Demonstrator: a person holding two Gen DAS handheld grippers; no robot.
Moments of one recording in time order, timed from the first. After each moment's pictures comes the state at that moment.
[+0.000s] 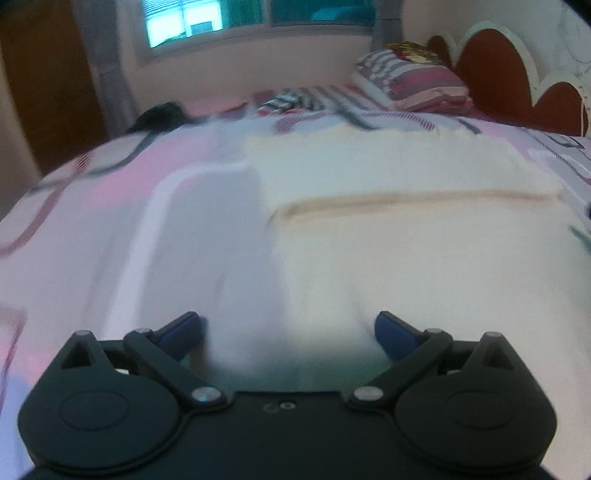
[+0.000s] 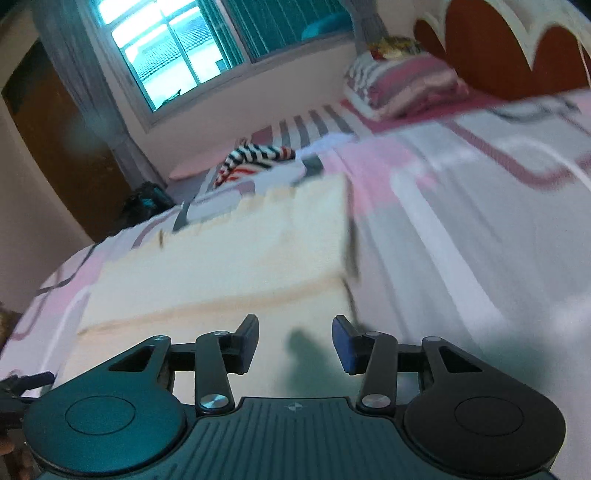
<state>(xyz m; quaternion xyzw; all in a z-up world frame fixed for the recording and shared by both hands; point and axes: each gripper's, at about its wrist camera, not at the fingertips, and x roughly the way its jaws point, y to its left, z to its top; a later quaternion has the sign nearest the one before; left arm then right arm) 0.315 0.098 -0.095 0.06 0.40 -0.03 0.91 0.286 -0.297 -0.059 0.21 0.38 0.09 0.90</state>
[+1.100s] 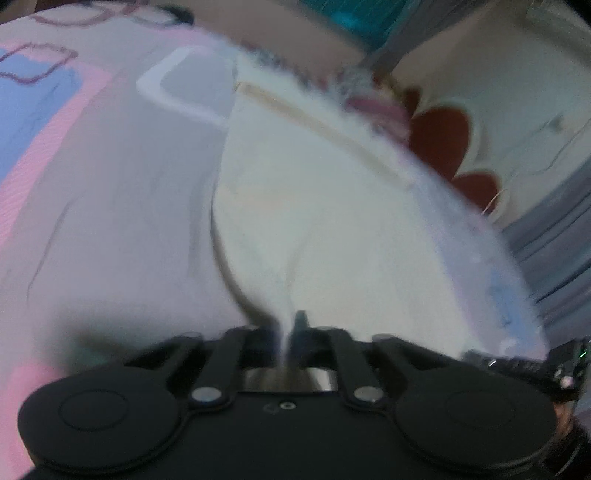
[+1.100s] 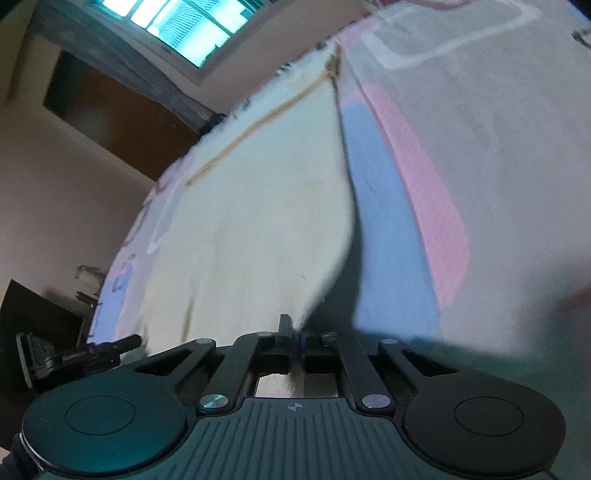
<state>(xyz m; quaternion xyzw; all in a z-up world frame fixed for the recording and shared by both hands) 0.119 0.128 -0.082 -0.24 0.41 -0.15 0.87 0.050 -0.357 -0.059 0.32 0.44 0.22 0.81</state>
